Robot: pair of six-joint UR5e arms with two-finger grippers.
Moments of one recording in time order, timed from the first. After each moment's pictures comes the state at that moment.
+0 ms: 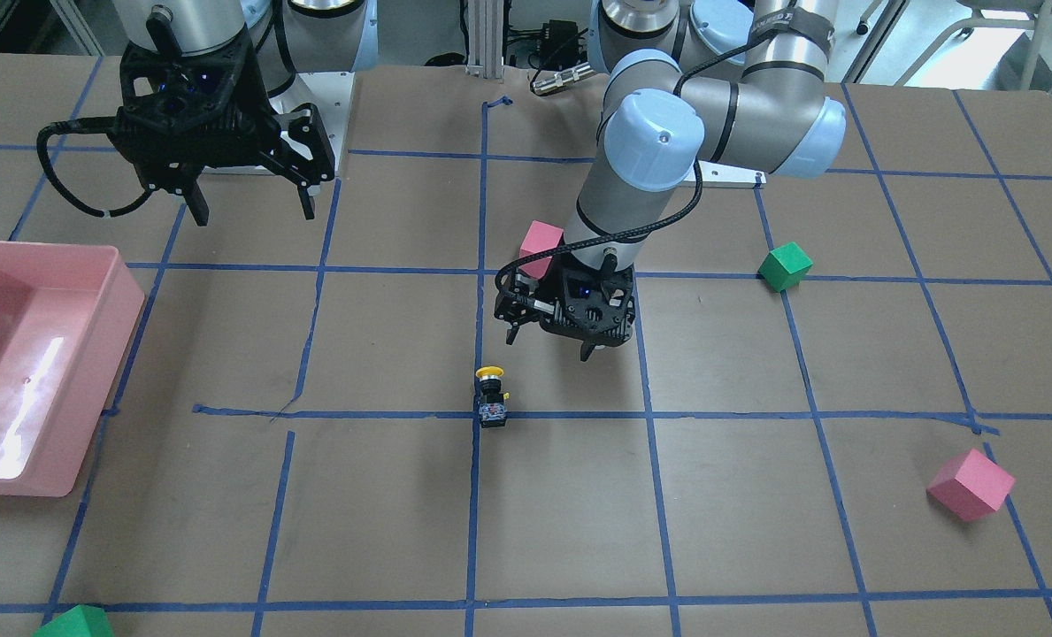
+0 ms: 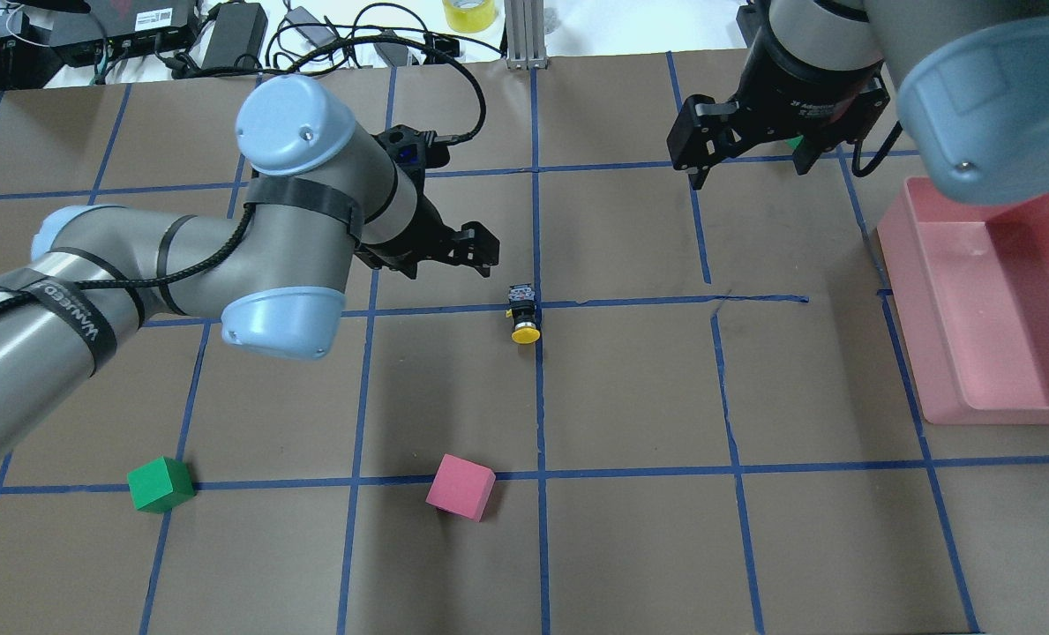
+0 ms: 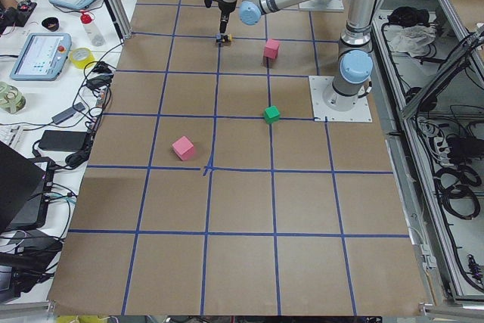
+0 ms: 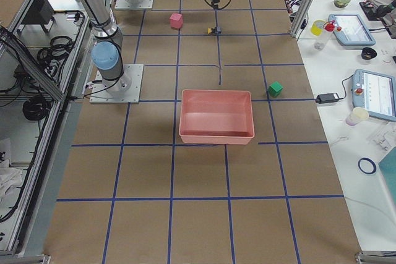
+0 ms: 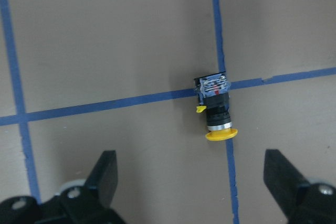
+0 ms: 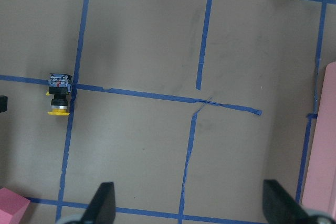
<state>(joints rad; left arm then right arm) -1.79 -1.80 -1.90 -0.81 1.40 -0.13 1.67 -1.60 1.57 -1.68 -1.60 -0.05</state>
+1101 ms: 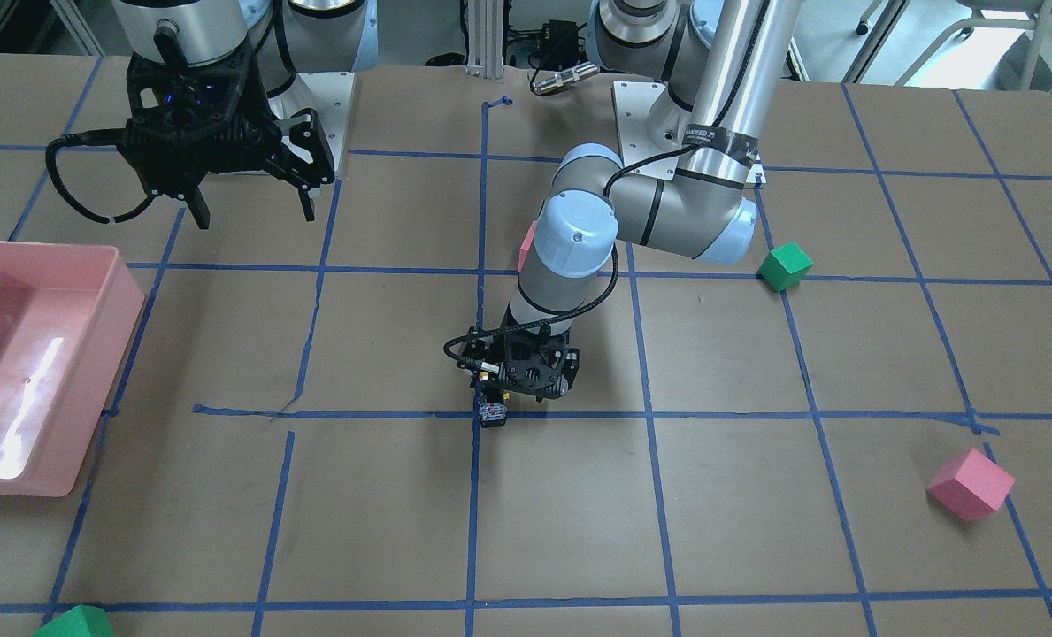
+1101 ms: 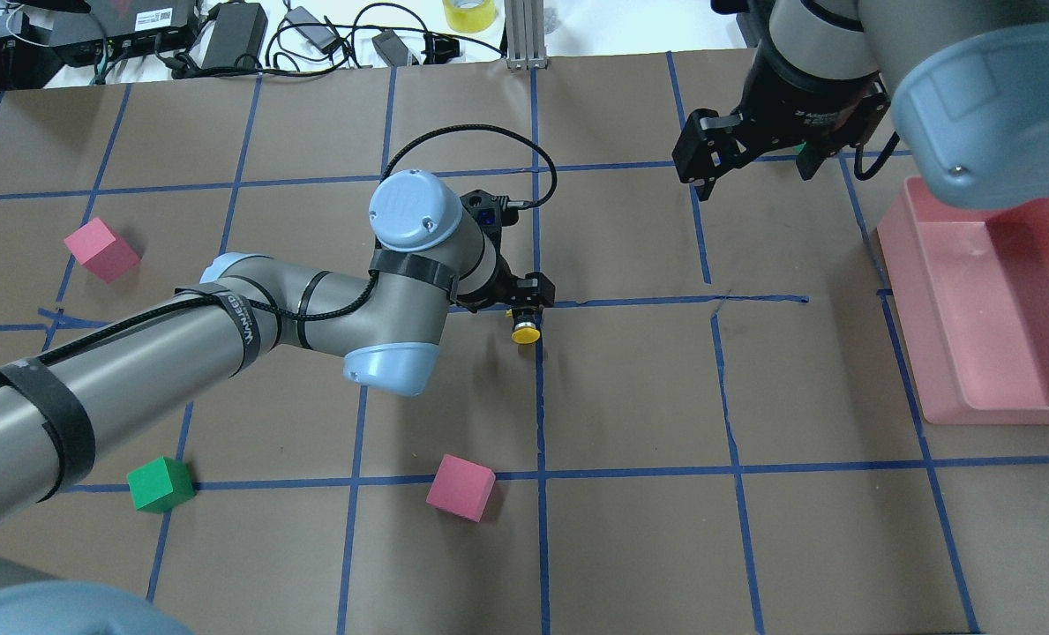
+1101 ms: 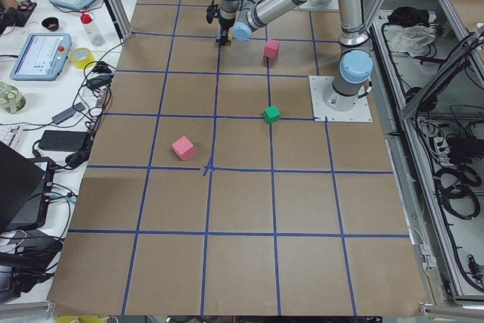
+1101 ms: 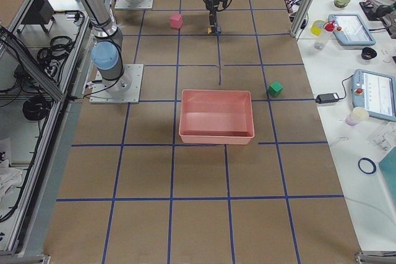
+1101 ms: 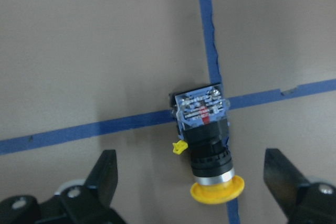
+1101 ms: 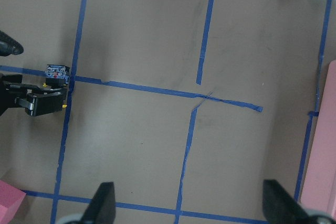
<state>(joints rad) -1.86 -2.02 -1.93 -0.58 1.42 -0.19 1.67 -1.60 1.58 -1.67 -1.60 -0.06</state>
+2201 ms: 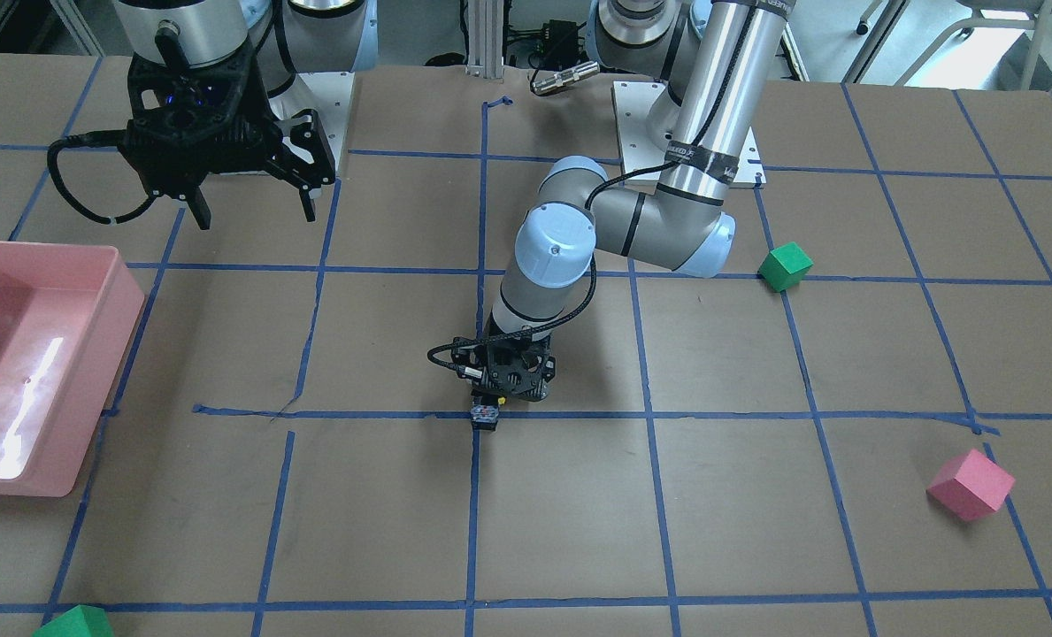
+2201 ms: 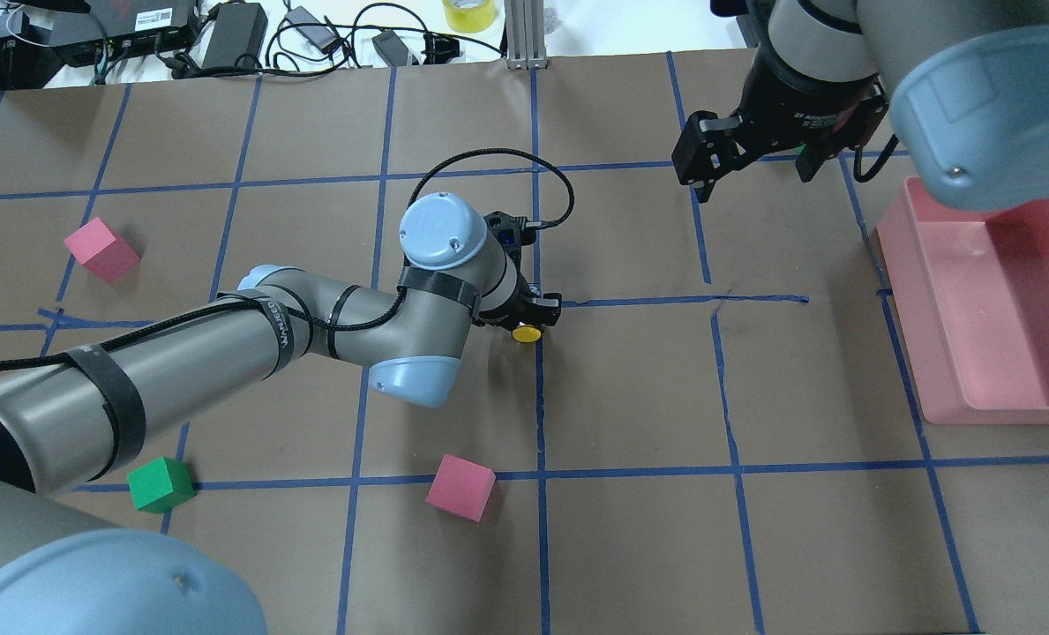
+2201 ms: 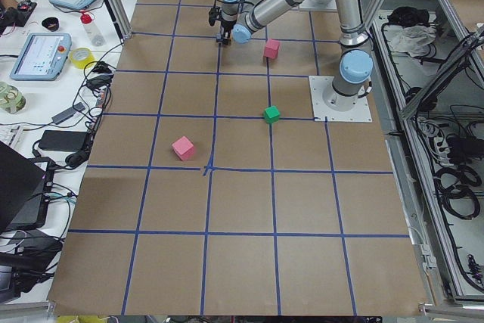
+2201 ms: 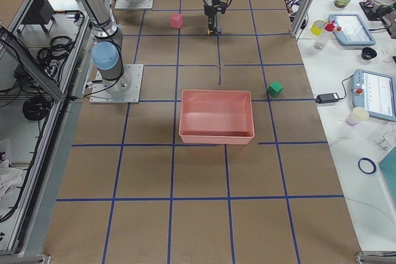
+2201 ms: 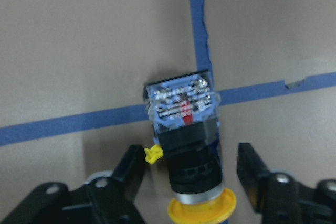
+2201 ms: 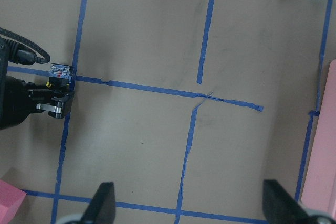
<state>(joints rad) -1.89 -2.06 -1.92 -0.55 1.40 -0.24 1.67 -1.60 1.58 -1.67 -1.60 -0.06</state>
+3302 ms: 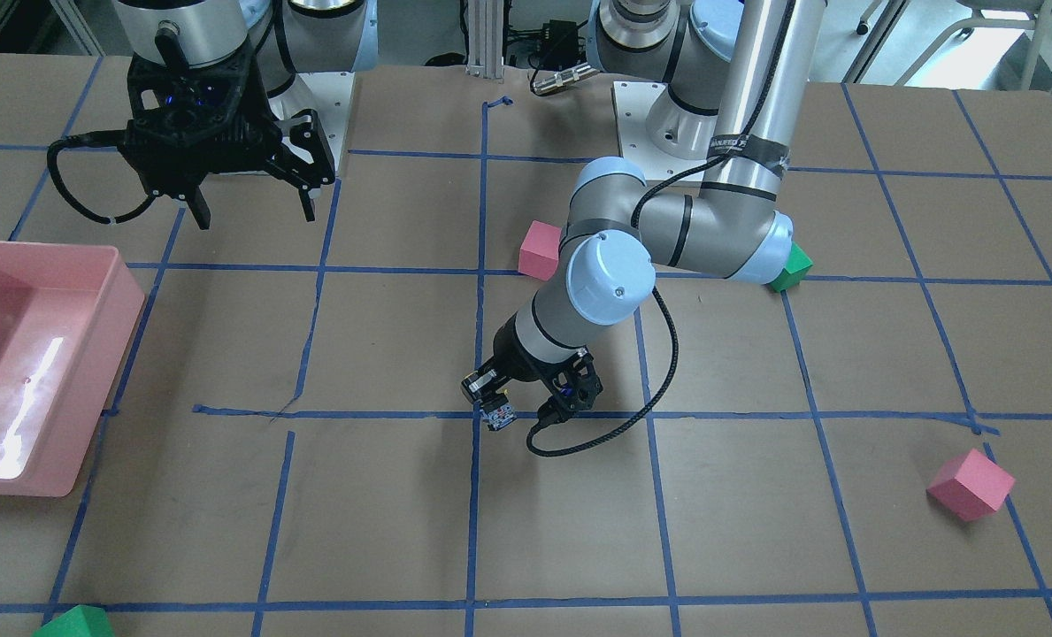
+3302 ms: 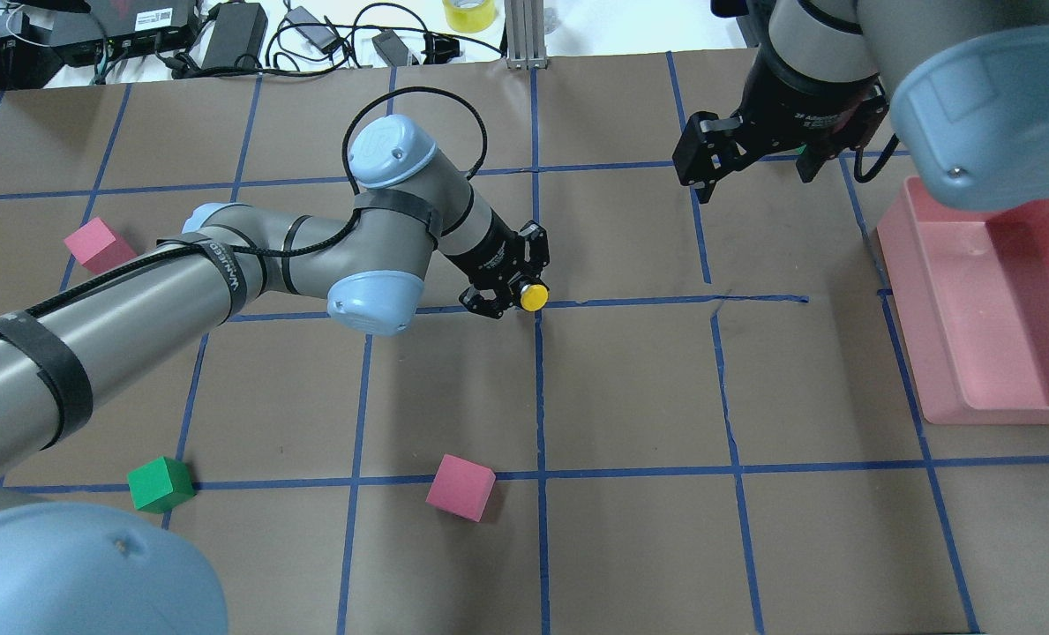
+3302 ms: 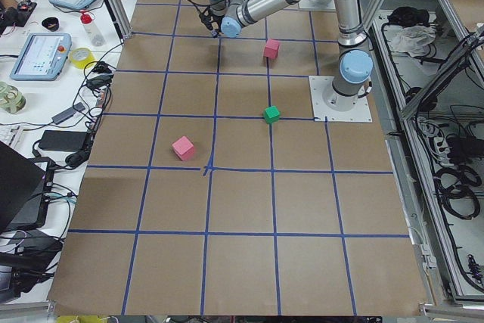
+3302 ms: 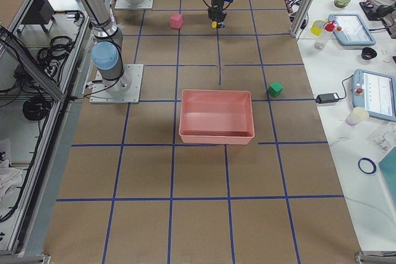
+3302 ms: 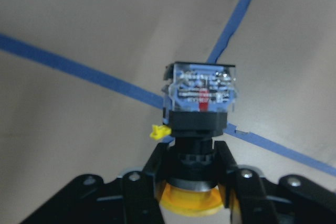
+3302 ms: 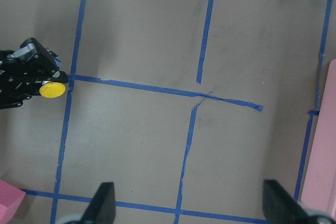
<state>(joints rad) -1.79 -2.03 -1.79 -0.83 1.13 -1.05 1.67 -1.60 1.58 -1.67 -1.60 -0.06</state>
